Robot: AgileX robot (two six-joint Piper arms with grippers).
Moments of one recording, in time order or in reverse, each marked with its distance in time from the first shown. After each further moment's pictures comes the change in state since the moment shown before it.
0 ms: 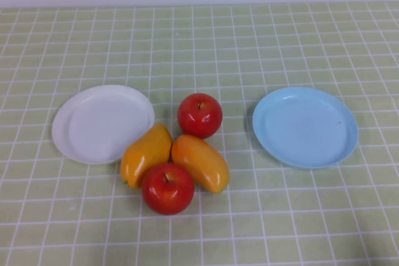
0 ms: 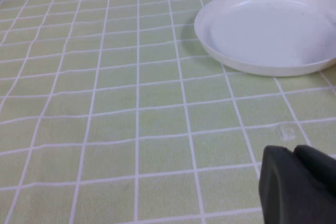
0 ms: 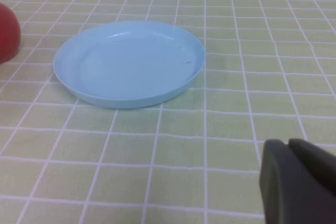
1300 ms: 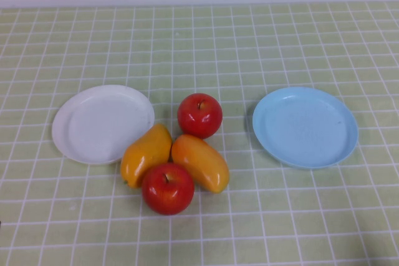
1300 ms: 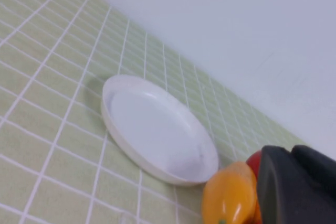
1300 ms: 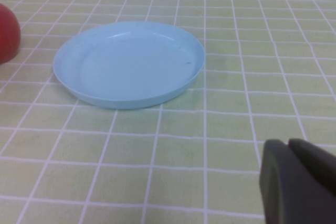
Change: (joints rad) right arm 0.000 0.000 0.000 0.000 -0.002 0.000; left arm 0.000 0.000 0.000 -0.651 -0.215 -0.080
